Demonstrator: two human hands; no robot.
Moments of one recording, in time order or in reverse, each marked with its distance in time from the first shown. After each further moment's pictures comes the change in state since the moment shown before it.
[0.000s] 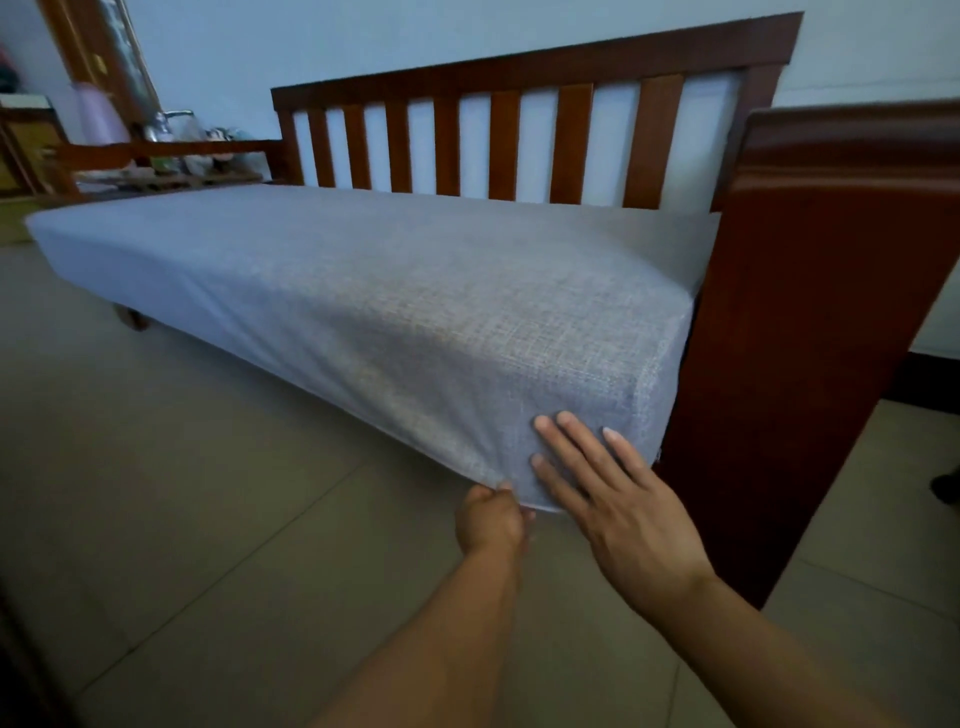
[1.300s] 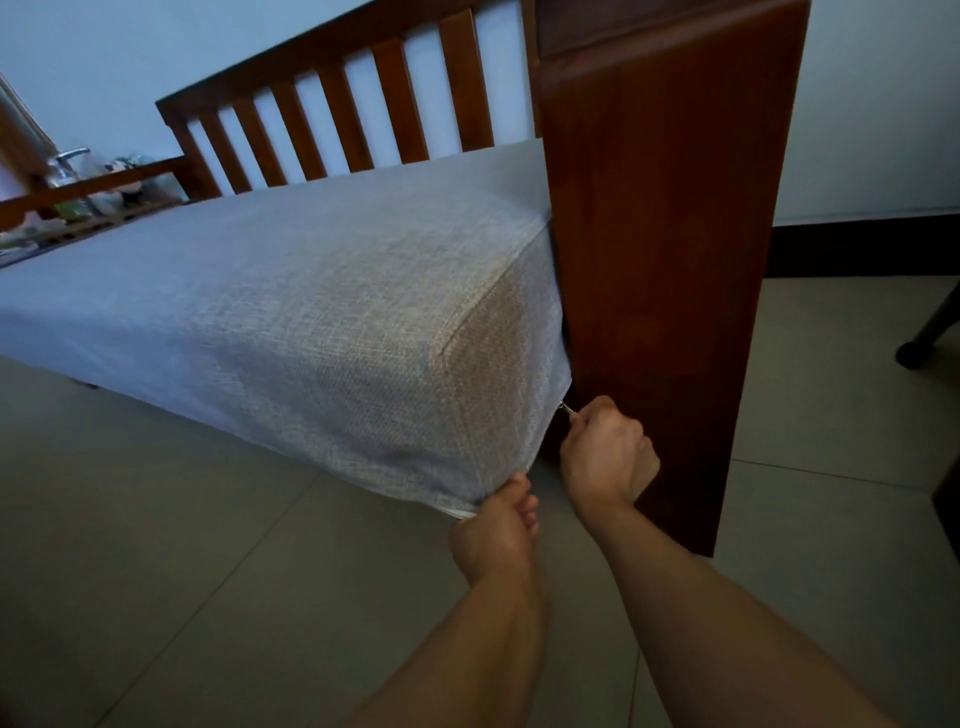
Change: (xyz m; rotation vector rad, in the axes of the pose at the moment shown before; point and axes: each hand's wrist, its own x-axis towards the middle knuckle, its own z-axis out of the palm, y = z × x) left_hand -0.066 -0.037 0.069 -0.115 0.136 -0.075; right_hand 0.003 0.022 0.079 0.966 -0.163 1.301
